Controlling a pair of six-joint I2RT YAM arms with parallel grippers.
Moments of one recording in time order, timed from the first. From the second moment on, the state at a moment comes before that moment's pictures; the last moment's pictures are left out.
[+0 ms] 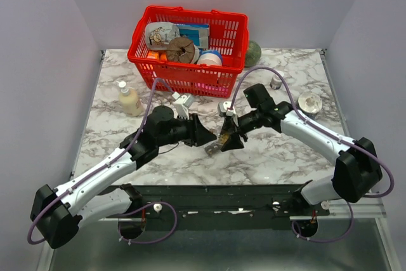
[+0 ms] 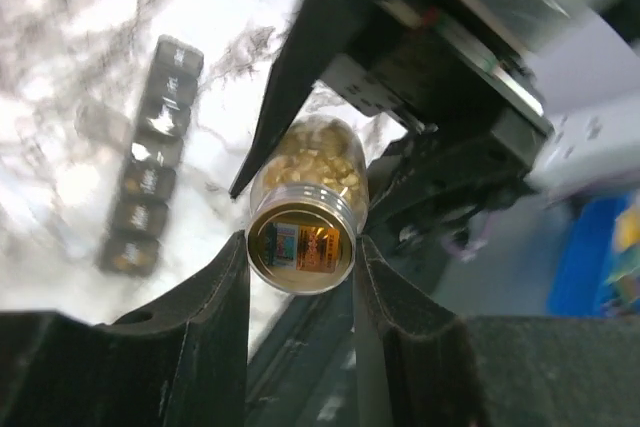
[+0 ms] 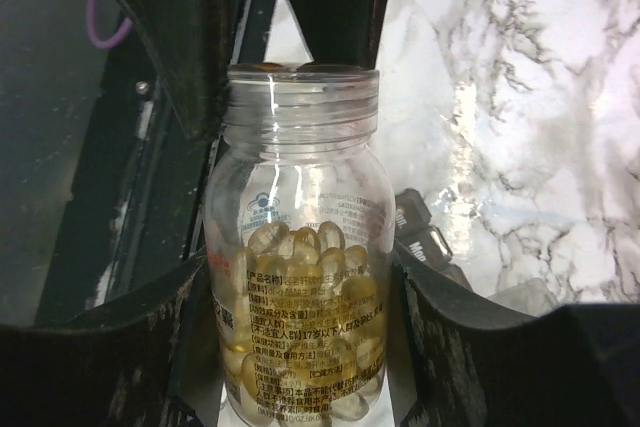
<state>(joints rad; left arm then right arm) -0.75 0.98 0.74 -0.08 0.40 -0.53 0.59 1.45 1.06 -0.57 -1.02 -0.71</state>
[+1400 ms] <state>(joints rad) -0.69 0.70 0.53 0.04 0.56 0.18 0.59 1.43 1.04 -0.58 -1.13 -0.79</state>
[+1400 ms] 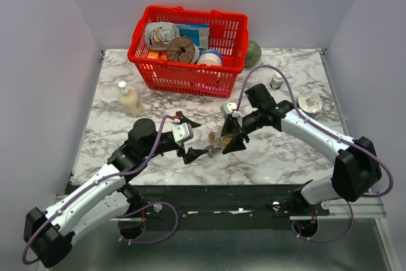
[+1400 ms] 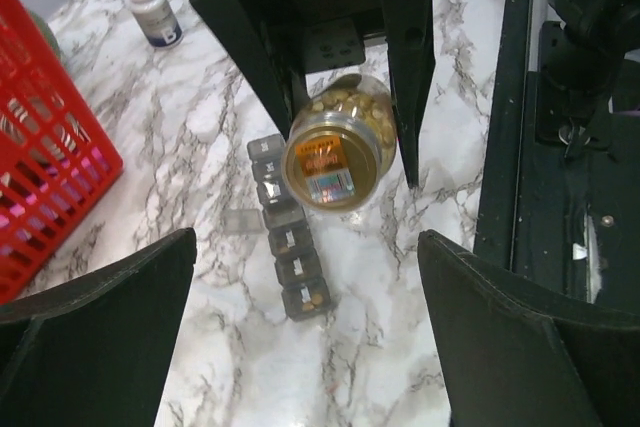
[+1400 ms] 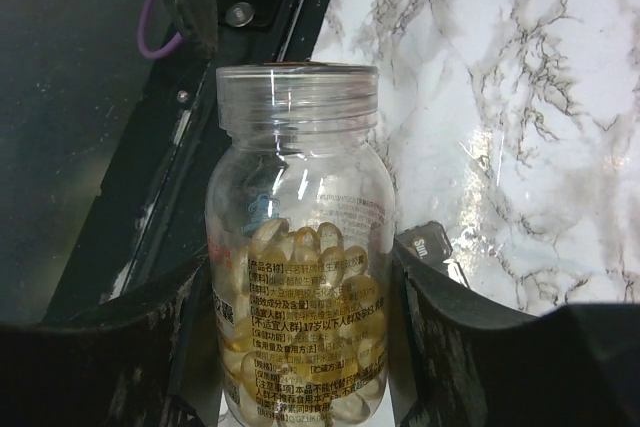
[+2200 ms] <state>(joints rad) -0.78 0.94 0.66 0.09 0.64 0.21 0.59 1.45 1.04 -0.64 -1.15 -0.84</state>
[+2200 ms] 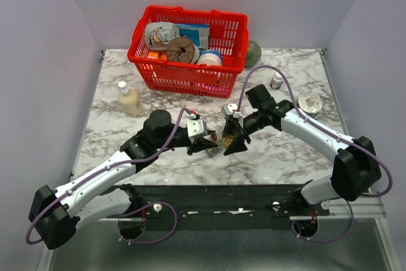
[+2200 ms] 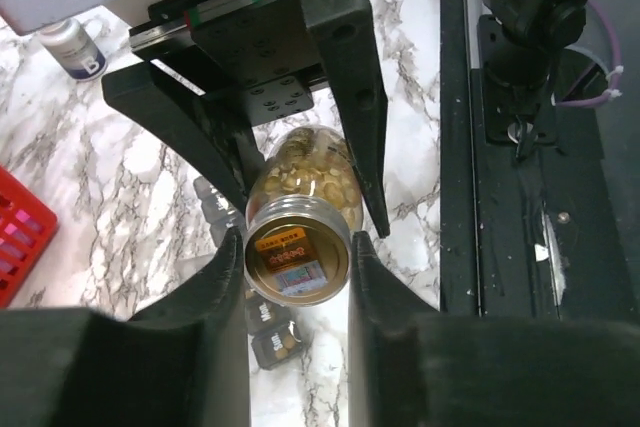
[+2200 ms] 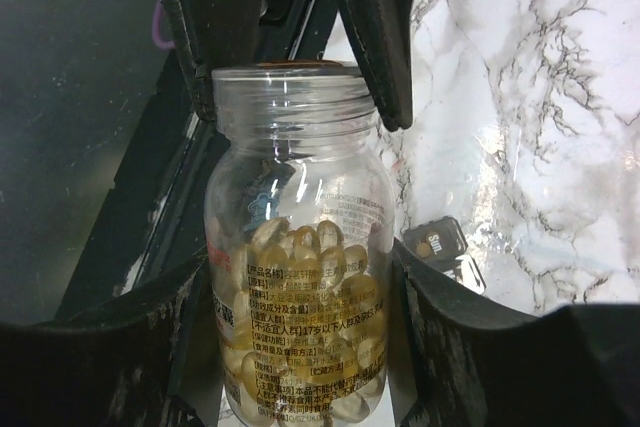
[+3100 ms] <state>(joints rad) -0.71 1.12 0.88 -0.24 0.24 -1.20 0.59 1.37 0.97 -0.35 -0.84 -0.61</state>
